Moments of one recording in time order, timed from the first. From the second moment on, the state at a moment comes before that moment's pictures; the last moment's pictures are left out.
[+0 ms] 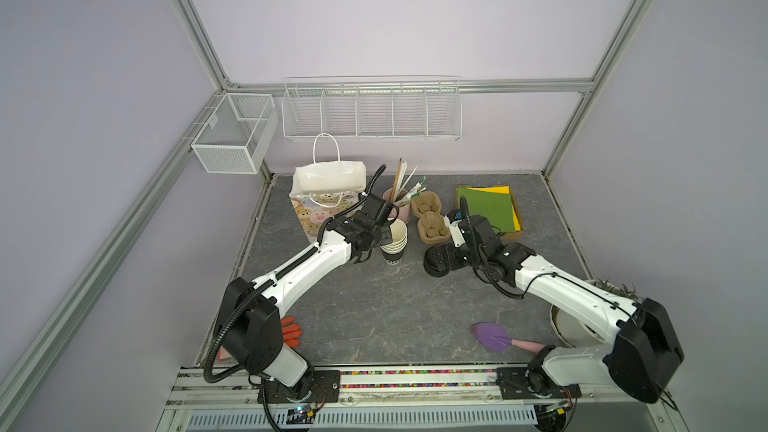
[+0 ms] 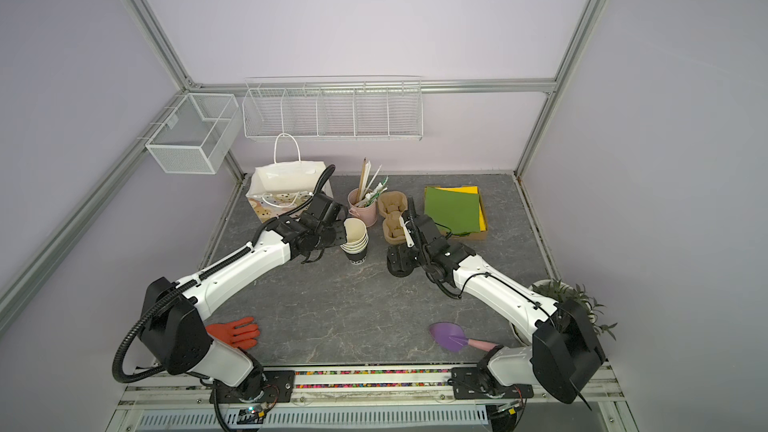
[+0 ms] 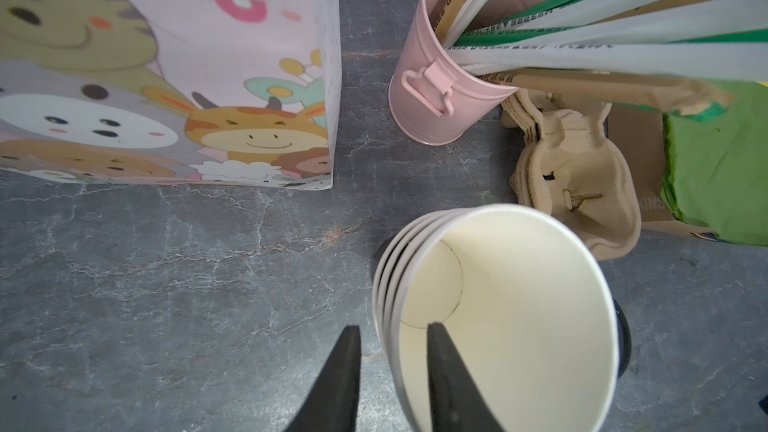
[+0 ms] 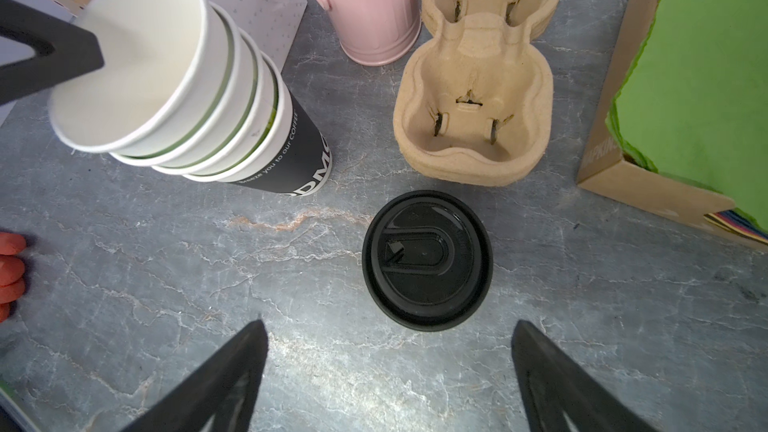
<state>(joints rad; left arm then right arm) -0.67 1.55 1.27 -0.66 -0.24 -0.68 0.66 1.35 0.96 -0.42 0.02 0.31</state>
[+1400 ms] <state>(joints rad) -0.68 1.61 1.38 -0.73 -0.25 -0.68 0.66 1.35 0.95 -0.37 -0.12 0.33</state>
